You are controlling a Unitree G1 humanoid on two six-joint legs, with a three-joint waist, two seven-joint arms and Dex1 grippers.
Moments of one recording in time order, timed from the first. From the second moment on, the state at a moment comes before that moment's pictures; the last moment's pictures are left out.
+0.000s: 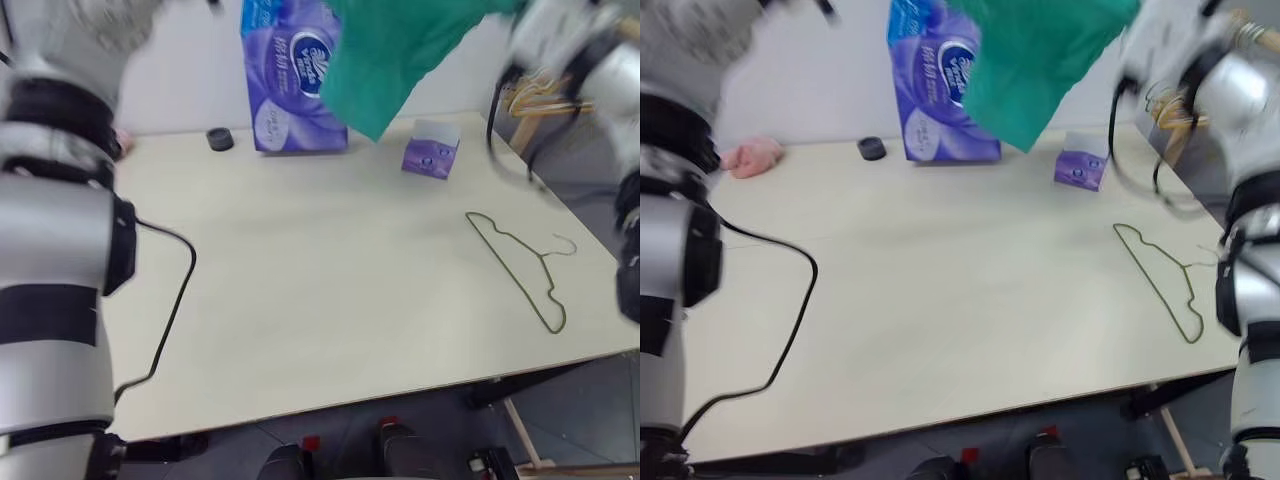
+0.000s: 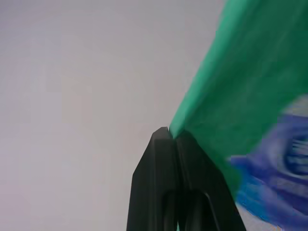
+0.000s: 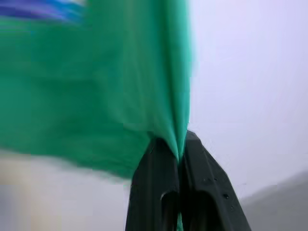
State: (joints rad) left arm -1.57 0.70 -0.38 1.22 0.38 -0.69 -0.41; right arm -1.20 -0.77 0.27 1.00 -0.24 -0.68 0.54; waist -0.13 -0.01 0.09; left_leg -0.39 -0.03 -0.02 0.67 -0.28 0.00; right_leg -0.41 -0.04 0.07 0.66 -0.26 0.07
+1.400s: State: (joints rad) left arm -0.35 1.17 -0.44 -0.23 -0.39 0.23 -1.61; right arm -0.10 -1.14 0.20 -0.36 0.10 0.06 1.31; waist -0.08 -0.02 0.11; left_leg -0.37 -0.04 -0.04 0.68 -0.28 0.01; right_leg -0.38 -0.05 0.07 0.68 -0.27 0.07
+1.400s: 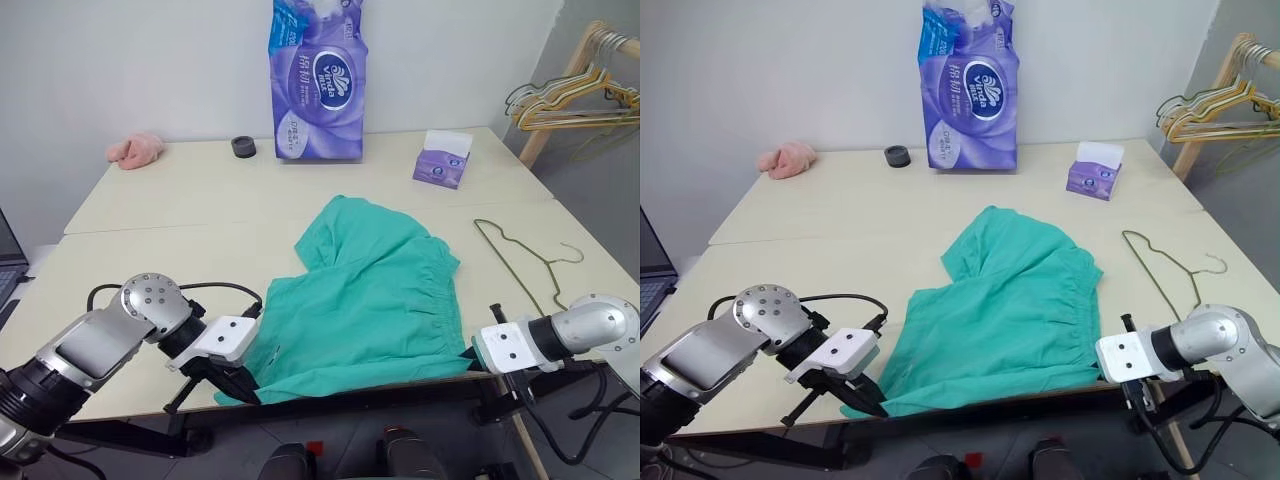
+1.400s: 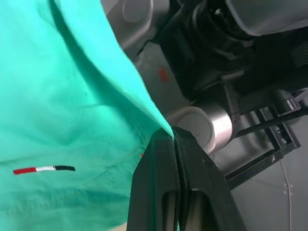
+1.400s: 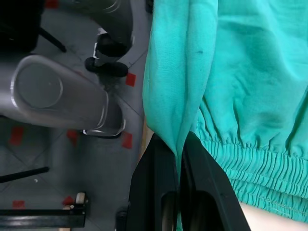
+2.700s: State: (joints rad) left arm -0.53 0.68 -0.18 -0.06 -0.43 0.33 -1.29; right arm -0.09 -0.66 -0.36 -0.25 0.24 0.86 0.46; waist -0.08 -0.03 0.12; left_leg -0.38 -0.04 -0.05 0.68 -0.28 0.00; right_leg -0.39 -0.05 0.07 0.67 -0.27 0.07
